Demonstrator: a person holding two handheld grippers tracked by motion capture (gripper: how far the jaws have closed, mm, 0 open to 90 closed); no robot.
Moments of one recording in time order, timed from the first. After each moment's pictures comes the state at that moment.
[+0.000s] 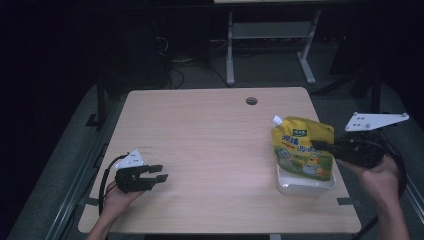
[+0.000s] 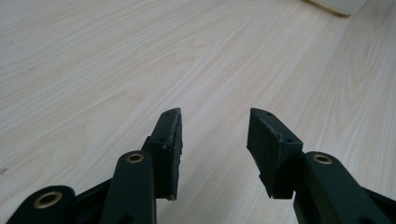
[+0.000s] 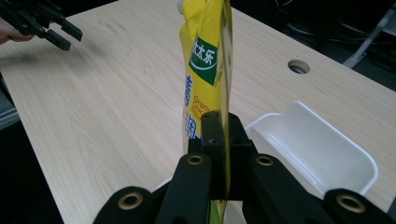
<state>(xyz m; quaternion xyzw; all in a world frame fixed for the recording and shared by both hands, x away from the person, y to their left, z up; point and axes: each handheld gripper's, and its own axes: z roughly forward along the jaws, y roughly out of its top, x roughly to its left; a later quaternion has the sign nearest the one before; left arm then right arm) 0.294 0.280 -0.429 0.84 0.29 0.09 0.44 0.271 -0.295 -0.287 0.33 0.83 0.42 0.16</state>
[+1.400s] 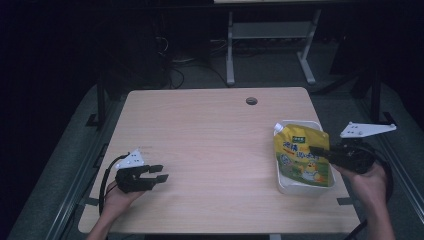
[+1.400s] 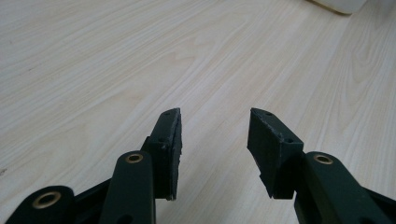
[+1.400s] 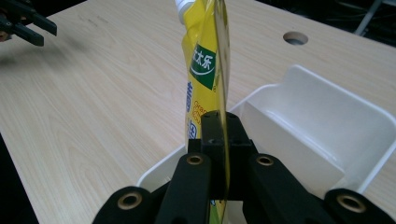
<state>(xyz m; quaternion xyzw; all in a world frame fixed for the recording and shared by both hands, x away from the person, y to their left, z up) 0.294 0.279 -0.429 0.84 0.29 0.09 0.44 0.284 -0.307 -0.336 0.38 0.81 0.43 0.14</state>
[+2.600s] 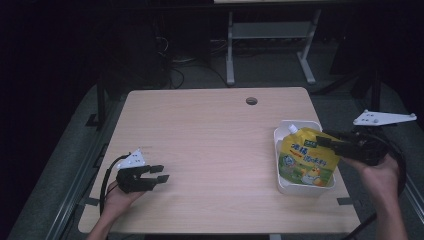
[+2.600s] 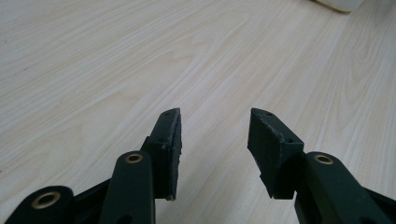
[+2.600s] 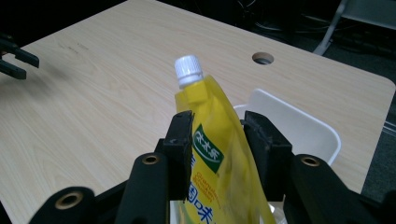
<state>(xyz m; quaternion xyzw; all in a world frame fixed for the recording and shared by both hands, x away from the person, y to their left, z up) 0.294 0.277 -0.430 0.85 0.29 0.09 0.44 0.286 -0.315 -0.300 0.40 0.78 0.44 0.17</state>
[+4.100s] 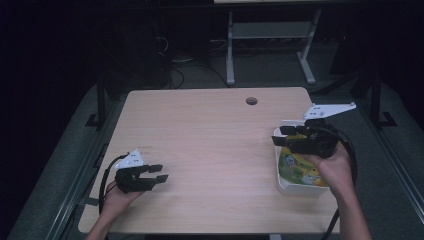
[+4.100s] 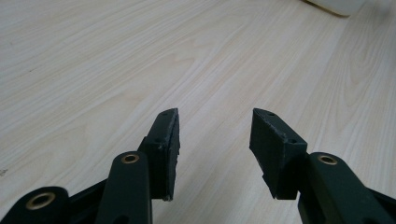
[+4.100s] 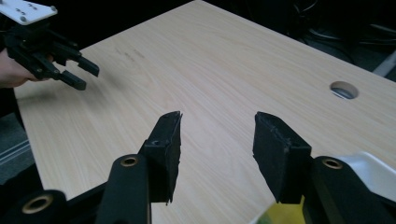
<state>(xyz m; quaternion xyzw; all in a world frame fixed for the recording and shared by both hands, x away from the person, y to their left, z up) 0.294 0.280 -0.428 0.84 0.29 0.09 0.44 0.307 -0.221 -0.295 0.34 0.81 0.46 0.12</state>
